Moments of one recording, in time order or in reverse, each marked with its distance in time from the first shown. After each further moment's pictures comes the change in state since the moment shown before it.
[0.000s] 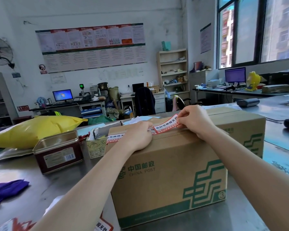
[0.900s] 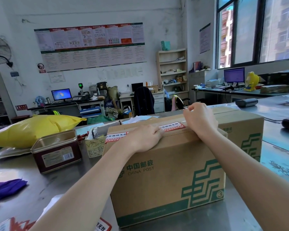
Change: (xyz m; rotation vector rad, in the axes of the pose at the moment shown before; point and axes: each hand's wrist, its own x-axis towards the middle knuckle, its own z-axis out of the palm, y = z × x) left_hand -0.002 0.008 0.002 0.092 -0.163 0.105; right_hand -0.008 -0.003 -0.002 -0.280 0.278 0.050
